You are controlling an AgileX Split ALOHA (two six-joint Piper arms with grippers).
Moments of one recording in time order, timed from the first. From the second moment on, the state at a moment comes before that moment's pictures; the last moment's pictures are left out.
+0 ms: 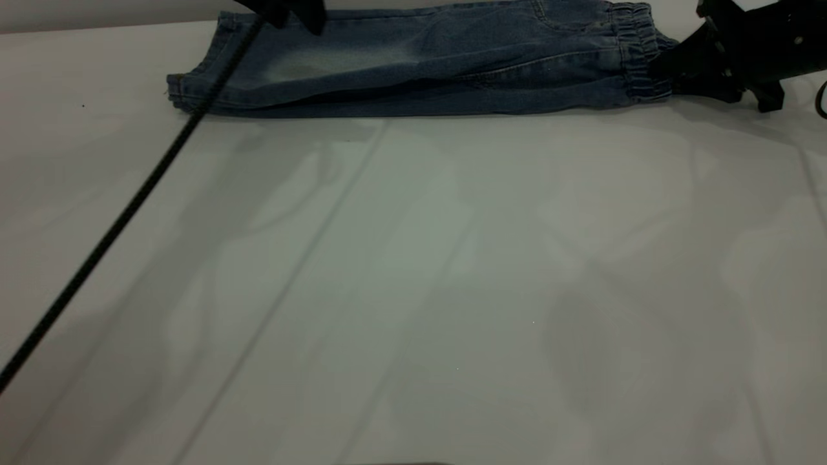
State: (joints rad) left arm -0.35 2.28 -1.71 -0.02 0.45 0.05; right arm -0.22 2.52 -1.47 1.65 0.82 -1.26
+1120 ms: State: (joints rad) left arm -0.52 2.48 -1.85 -0.02 0.37 -0.03; right arm -0.27 2.12 -1.48 1.47 1.12 -1.17
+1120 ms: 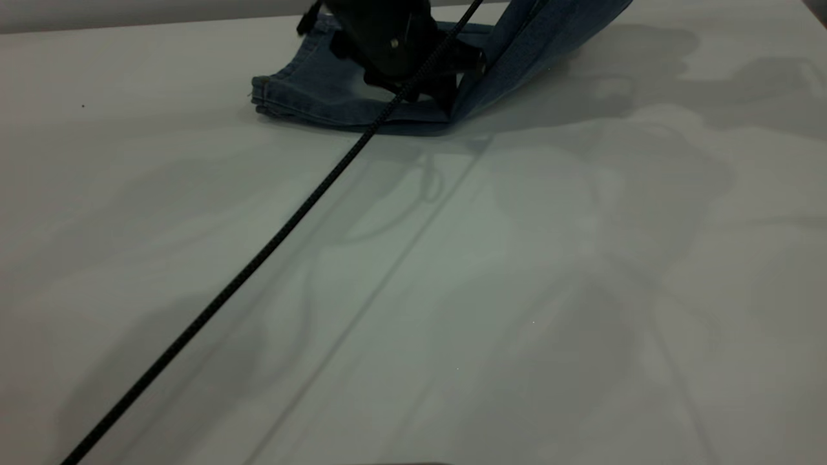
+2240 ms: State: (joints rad) left arm -0.30 2.58 -2.06 0.09 0.78 -0.01; right arm 0.13 2.11 -1.48 1.46 0.94 -1.20
